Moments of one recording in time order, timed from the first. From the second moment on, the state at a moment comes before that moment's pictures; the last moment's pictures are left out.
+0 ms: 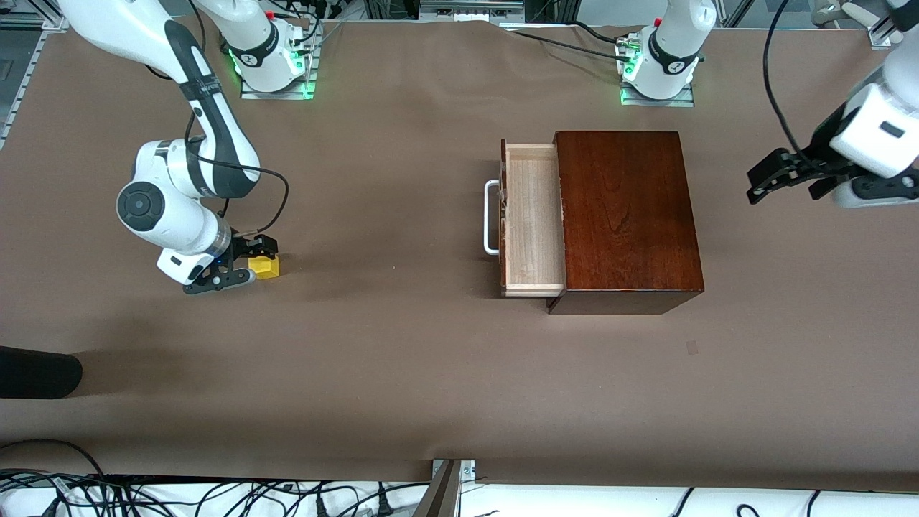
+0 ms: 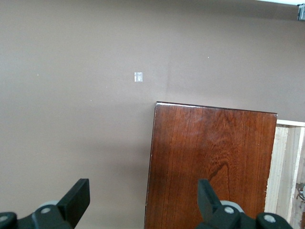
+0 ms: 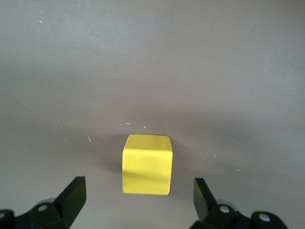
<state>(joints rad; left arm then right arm) -0.03 0.00 -0.04 -1.62 -0.02 1.66 -0.20 0.21 0.38 -0.09 -2.04 0.05 2.35 -0.14</state>
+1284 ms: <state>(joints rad) -0.03 -0.03 0.00 -1.67 0.00 1.63 -0.02 0.21 0.45 -0.08 -2.03 0.05 2.47 -0.17</state>
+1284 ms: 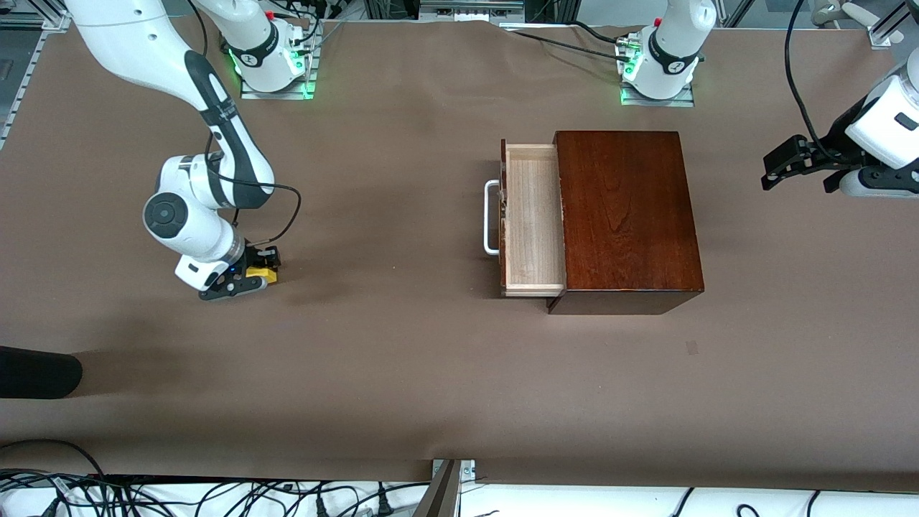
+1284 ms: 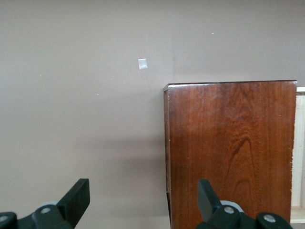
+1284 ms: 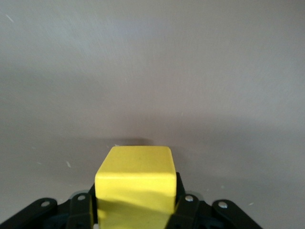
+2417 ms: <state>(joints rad) -0.04 -0.03 -0.04 -1.64 0.05 1.63 -0.01 0.42 0.42 0.22 -1.44 -0.03 1.93 -0.25</state>
